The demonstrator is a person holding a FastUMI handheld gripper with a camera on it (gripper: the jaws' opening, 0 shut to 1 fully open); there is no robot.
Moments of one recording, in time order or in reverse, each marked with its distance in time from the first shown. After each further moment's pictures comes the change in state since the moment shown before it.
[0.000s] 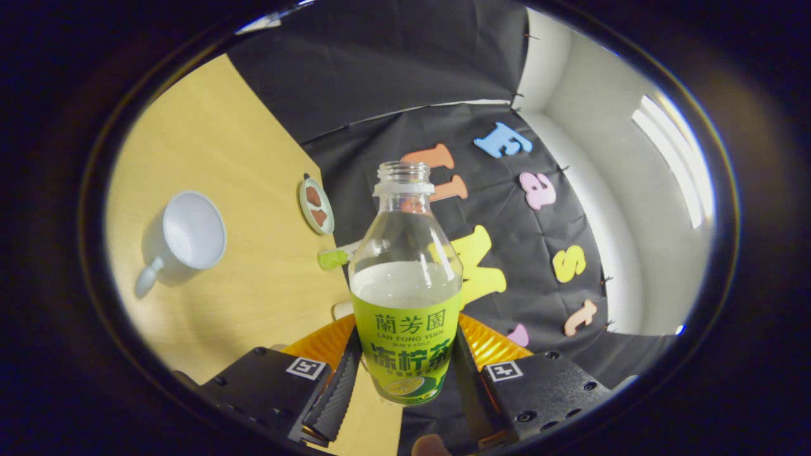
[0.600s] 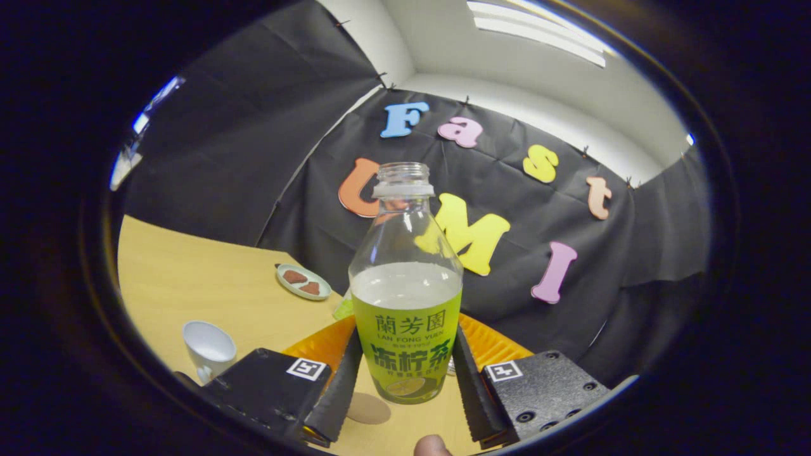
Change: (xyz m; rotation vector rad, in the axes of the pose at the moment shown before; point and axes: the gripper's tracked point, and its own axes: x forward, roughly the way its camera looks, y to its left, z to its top) arm 0.011 -0.024 -0.026 0.722 -0.039 0.107
